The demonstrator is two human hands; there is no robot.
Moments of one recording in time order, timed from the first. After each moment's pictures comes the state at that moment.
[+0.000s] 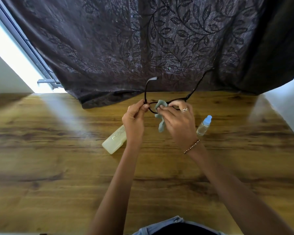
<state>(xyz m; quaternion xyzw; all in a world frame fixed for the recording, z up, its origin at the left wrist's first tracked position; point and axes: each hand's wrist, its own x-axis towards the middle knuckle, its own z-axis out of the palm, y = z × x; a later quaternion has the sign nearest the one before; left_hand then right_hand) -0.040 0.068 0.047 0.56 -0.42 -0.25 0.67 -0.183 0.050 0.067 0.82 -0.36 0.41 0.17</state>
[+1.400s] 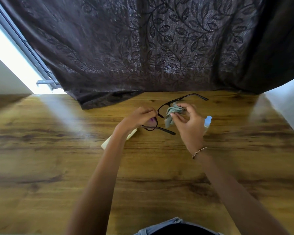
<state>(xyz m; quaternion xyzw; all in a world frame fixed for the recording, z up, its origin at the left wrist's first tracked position) -0.016 0.036 0.071 0.61 -0.60 -0.44 0.28 -0.198 0.051 0.062 0.63 -0.48 0.54 -0.27</state>
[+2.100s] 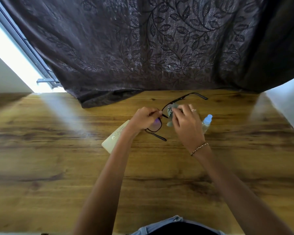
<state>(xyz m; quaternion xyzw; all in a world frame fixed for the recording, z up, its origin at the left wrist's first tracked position) -0.034 0.042 0.067 0.61 -0.64 -0.36 0.28 -0.204 0.039 0.043 0.81 -0.47 0.33 0.09</state>
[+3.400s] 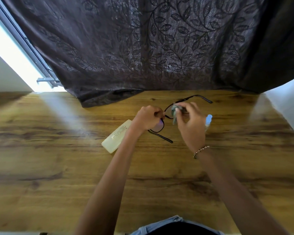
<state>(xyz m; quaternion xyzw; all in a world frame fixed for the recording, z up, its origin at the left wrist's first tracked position) -0.044 0.041 0.076 0.65 -0.67 -0.28 0.21 -0.203 0.047 0.058 0.70 -0.48 0.51 -0.14</state>
